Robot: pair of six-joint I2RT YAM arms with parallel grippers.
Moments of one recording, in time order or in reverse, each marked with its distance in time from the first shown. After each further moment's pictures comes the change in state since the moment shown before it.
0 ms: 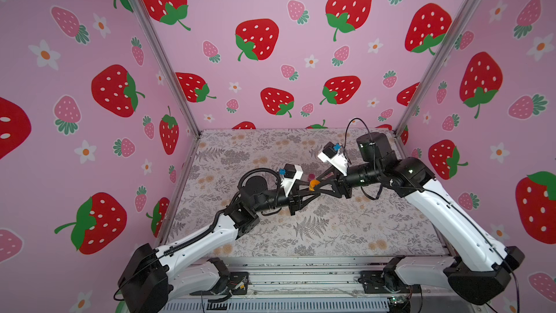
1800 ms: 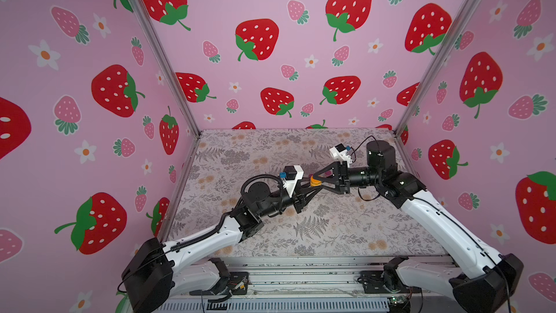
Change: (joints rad) left arm -0.068 0.037 -0.037 0.156 -0.224 0.068; right arm -0.130 -0.106 -0.369 0.560 -0.275 1.159
